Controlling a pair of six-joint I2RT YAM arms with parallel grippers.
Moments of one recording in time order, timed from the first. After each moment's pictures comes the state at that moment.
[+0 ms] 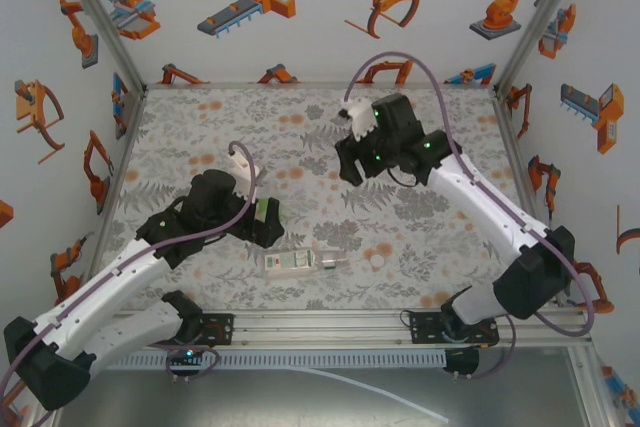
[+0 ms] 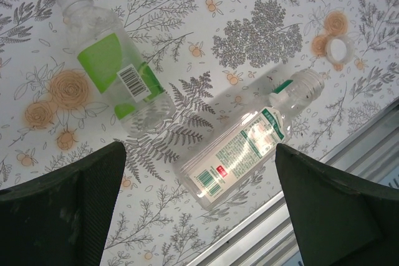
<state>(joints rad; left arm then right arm) -0.73 0.89 0.79 -0.57 0.06 -0.23 0.60 1.43 1.34 -0.67 -0.26 -0.13</state>
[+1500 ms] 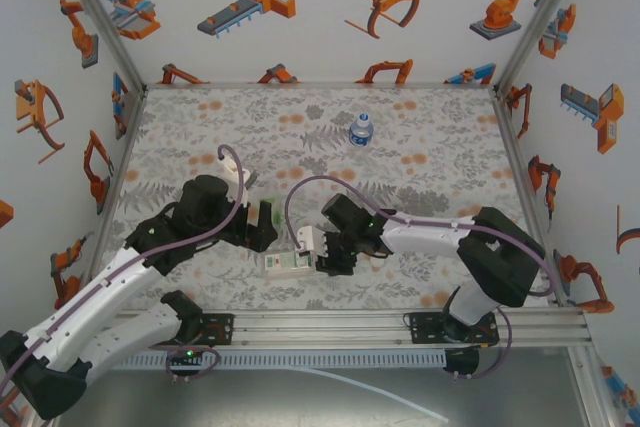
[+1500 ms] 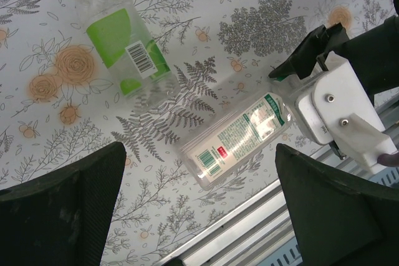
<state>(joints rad) -0.73 0.82 0.80 -0.66 0.03 -0.28 0.96 1.57 0.78 -0.27 -0.42 -0.64</state>
